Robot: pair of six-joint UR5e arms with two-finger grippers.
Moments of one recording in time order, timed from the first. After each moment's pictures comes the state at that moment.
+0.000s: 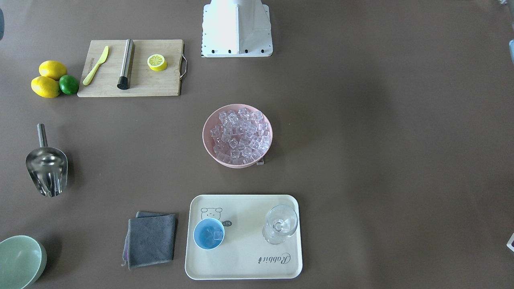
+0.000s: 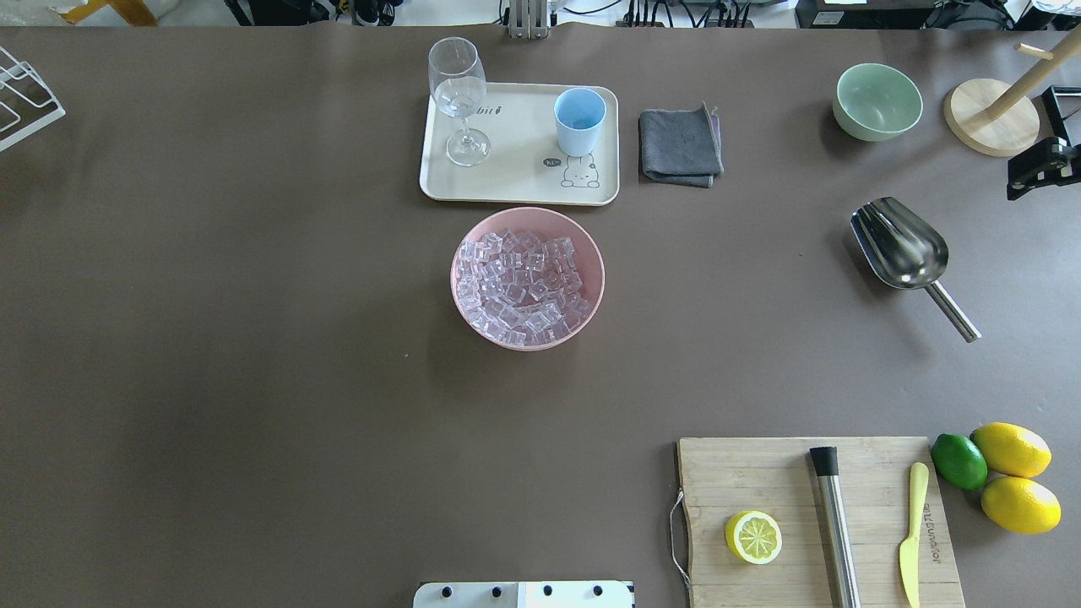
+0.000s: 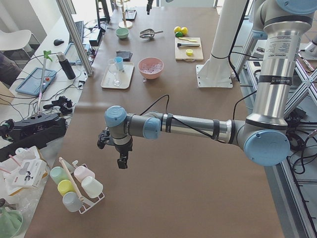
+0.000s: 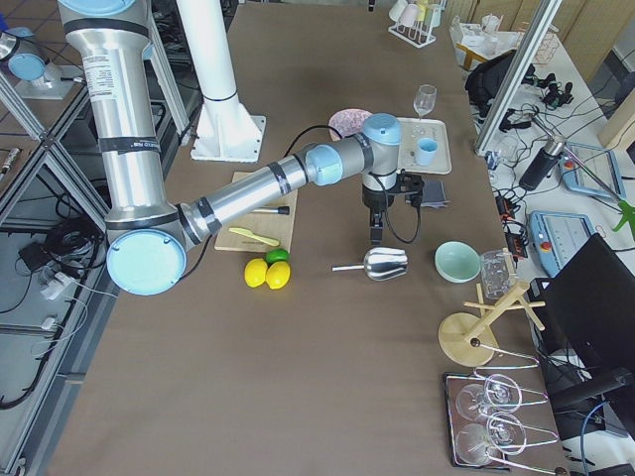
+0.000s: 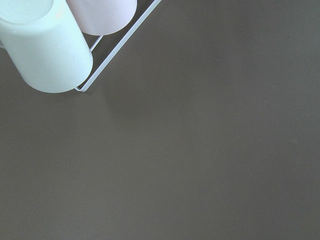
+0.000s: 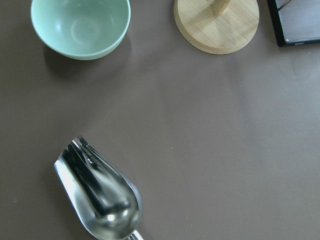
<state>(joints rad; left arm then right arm) -1.45 -1.67 -1.55 -1.59 -2.25 -0.06 1.23 -1.49 1.91 -1.61 2.10 0.68</state>
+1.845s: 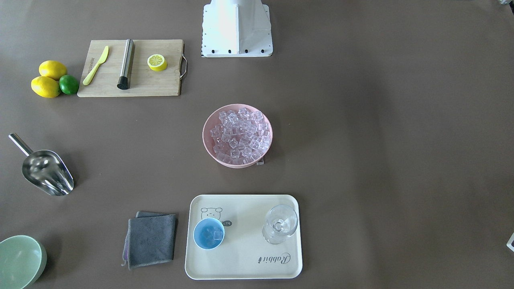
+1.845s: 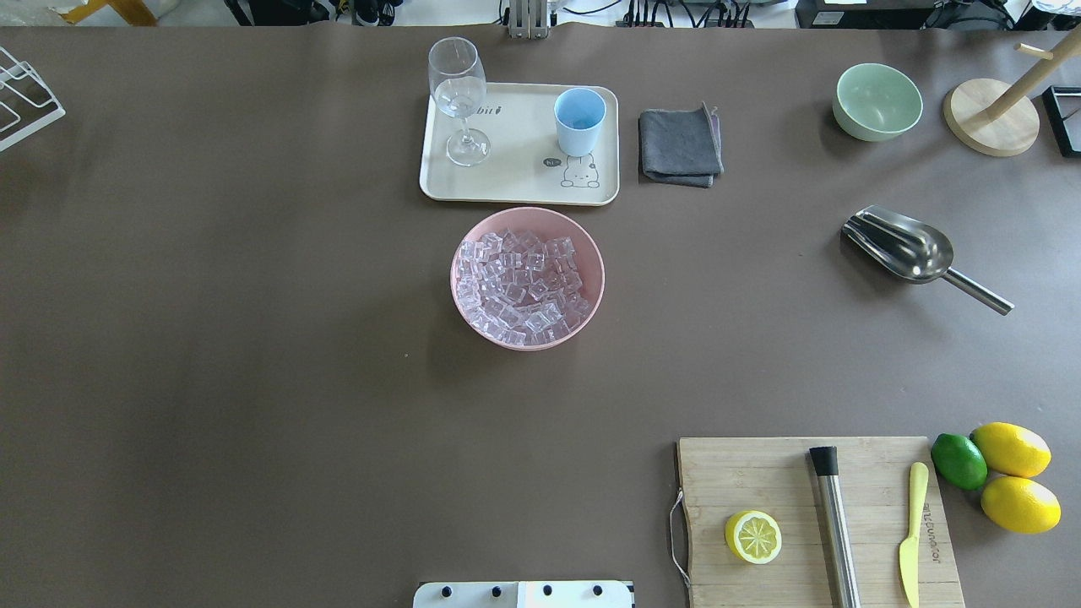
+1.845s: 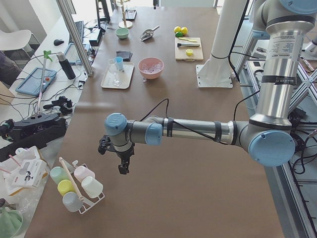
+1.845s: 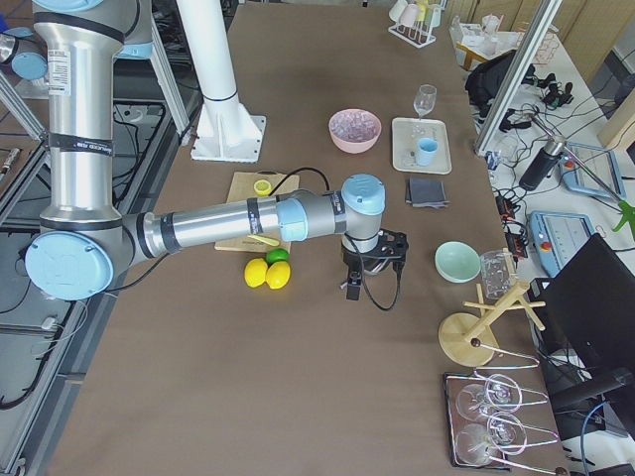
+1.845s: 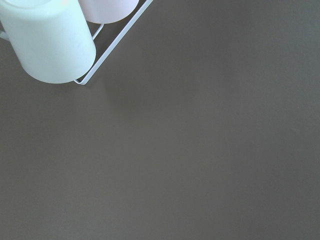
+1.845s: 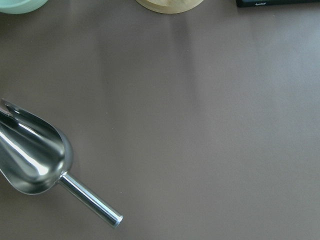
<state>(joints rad) -1.49 -1.66 -1.52 -1.59 -2.30 0.03 1.41 -1.63 1.83 -1.57 2.26 0.38</state>
